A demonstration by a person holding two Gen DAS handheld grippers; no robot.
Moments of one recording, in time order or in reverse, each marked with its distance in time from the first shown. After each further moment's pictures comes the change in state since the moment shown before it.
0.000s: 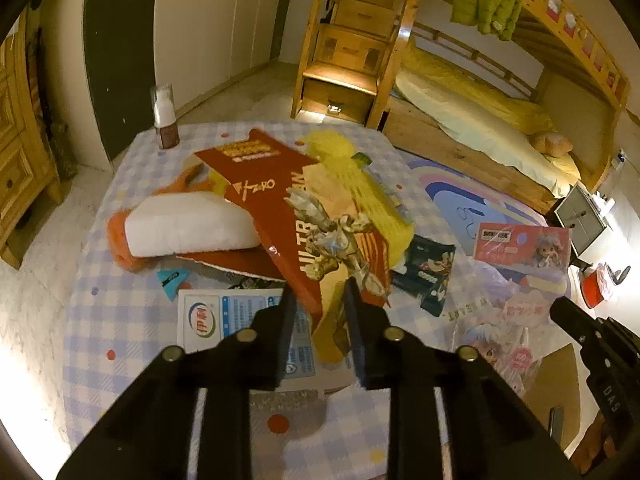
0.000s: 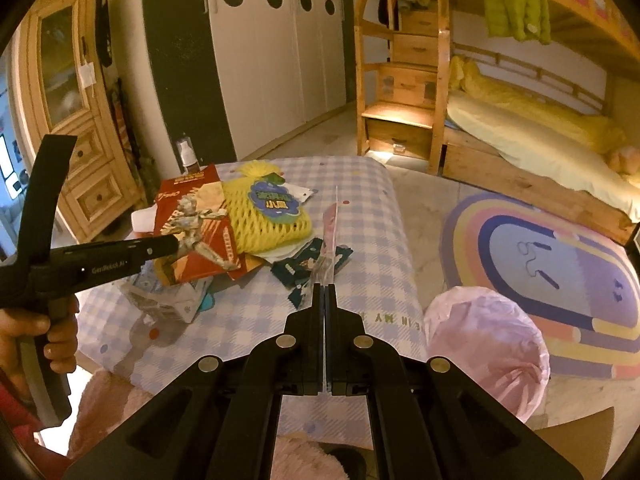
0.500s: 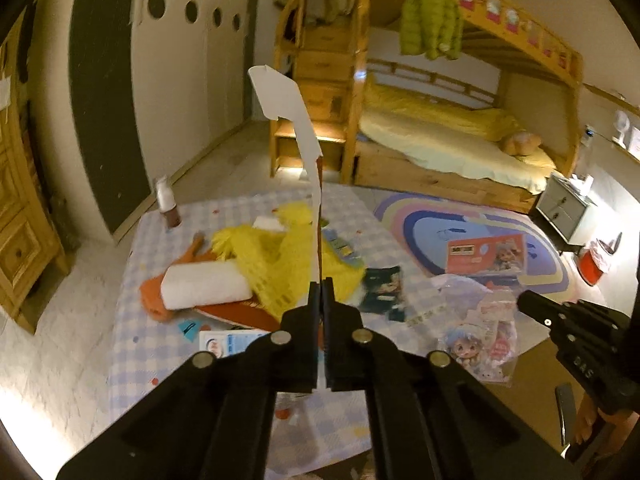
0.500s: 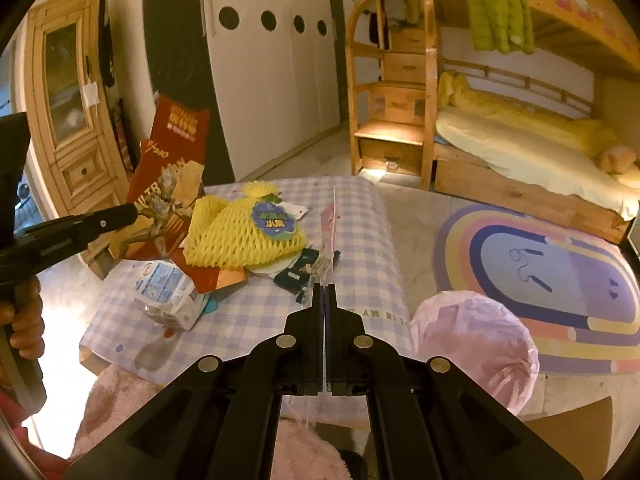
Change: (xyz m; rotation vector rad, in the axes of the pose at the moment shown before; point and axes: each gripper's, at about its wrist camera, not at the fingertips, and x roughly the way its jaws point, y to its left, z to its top) left arm -0.086 -0.038 -0.005 0.175 -0.193 -0.020; right arm -0.046 -0.009 -0.011 0.029 -0.083 -0.021
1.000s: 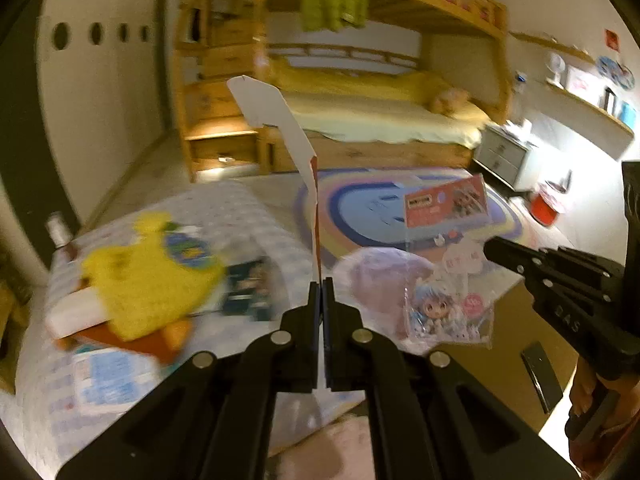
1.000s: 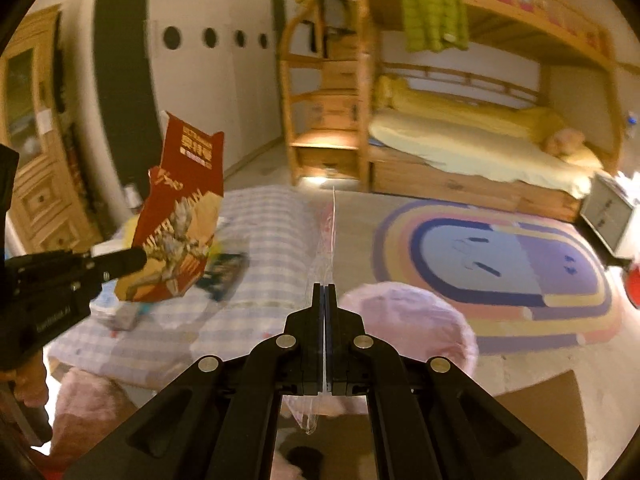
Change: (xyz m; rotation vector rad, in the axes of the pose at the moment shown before) left arm 0.049 -0.127 -0.009 0.204 0.071 -0.213; right arm -0.027 -0.081 -0.016 0.105 -0.013 -0.215
